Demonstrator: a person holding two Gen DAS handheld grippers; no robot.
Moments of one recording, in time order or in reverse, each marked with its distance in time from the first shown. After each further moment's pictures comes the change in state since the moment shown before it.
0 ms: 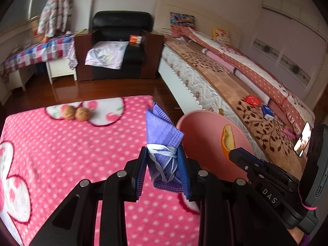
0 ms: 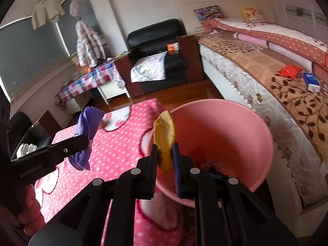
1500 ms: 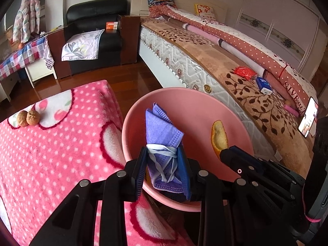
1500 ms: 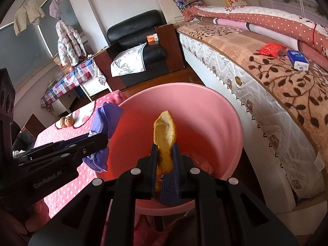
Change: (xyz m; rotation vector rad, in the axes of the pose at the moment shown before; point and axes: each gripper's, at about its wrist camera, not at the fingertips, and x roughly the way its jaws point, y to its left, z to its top) left arm 0.093 -0.072 -0.001 0.109 0.130 -0.047; right arm 0.025 -0.069 -0.011 0.071 0.064 -0.075
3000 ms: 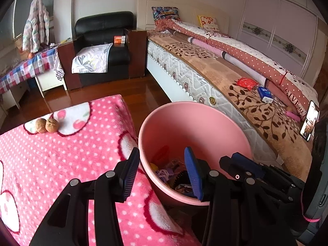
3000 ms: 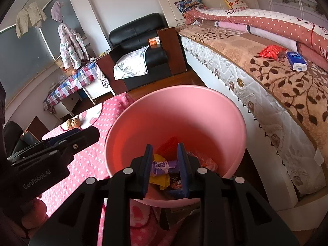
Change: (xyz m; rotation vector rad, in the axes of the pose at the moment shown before) left arm -0.042 0.002 -0.005 0.014 -0.105 0.075; right arm -0.015 0.013 -0.004 0.006 -0.028 0.020
